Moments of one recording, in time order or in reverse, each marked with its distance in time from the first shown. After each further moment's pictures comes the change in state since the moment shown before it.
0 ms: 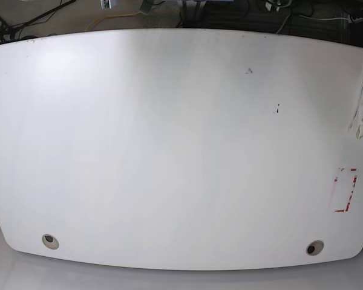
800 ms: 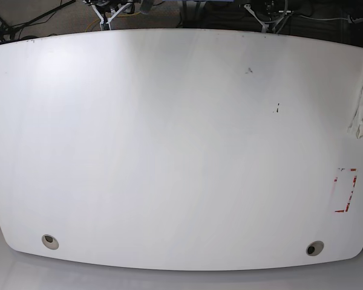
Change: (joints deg) left arm -14.7 1.2 5.2 -15.5 0.0 9.9 -0.4; right arm 14.3 2.4 -0.2 -17.2 -10.3 -10.1 -0.2
